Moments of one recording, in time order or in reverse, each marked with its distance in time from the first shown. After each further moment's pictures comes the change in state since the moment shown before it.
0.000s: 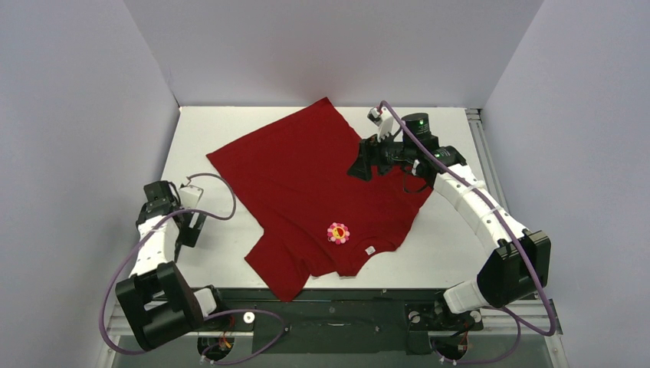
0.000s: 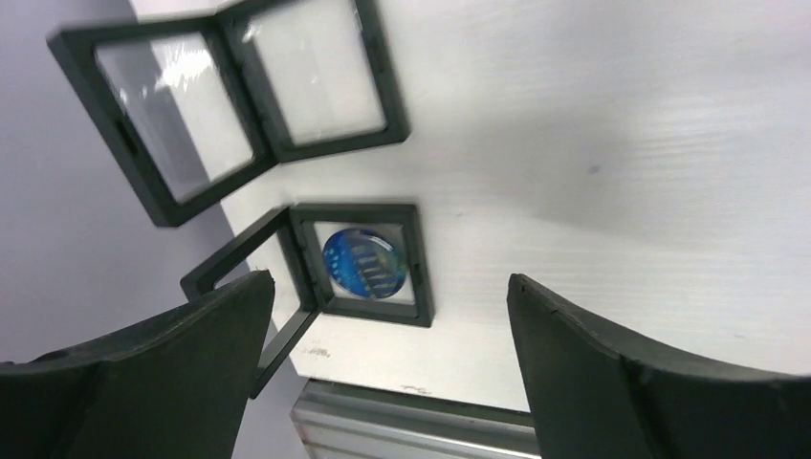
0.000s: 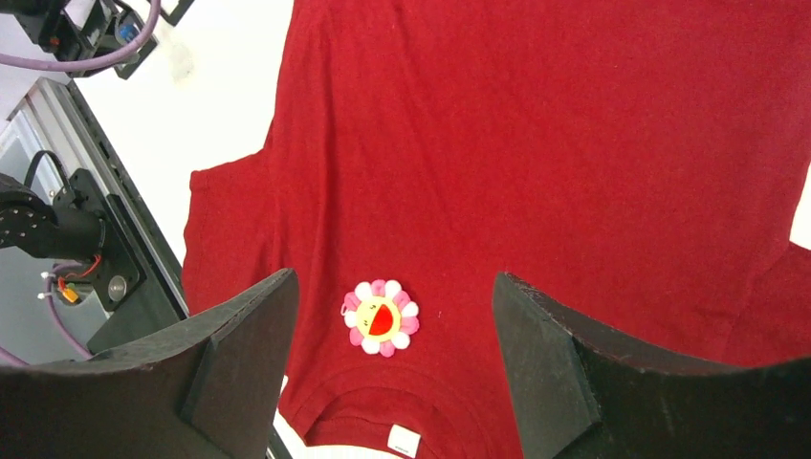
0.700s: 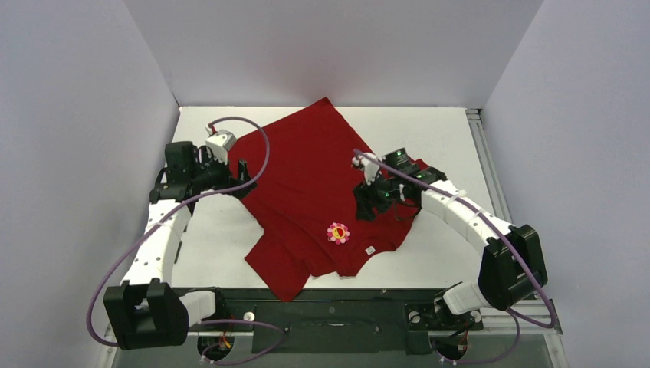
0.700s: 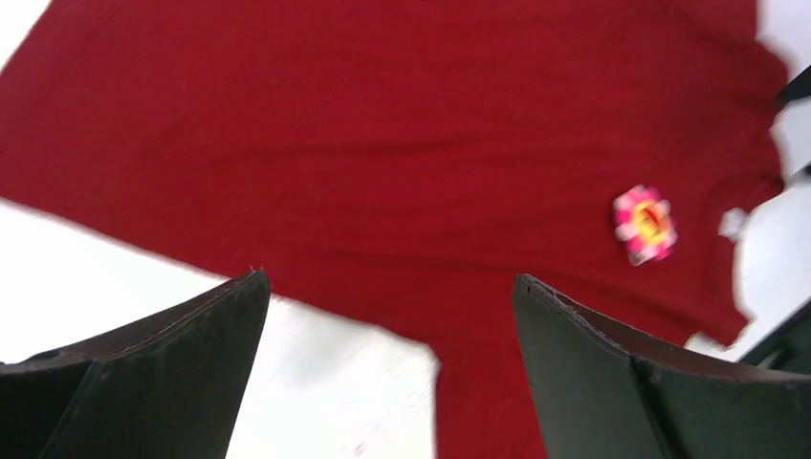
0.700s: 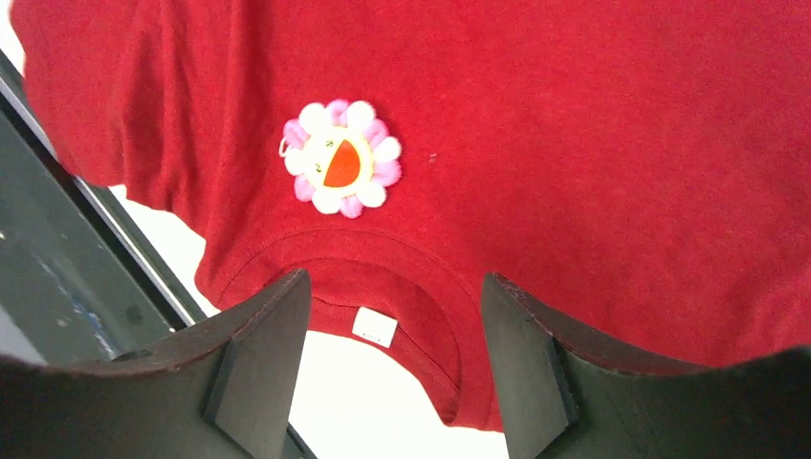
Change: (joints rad) left arm -0.344 -0.037 0.254 0.114 0.685 -0.459; right arm 0.069 -0.007 -0.224 -0.149 0.120 -0.200
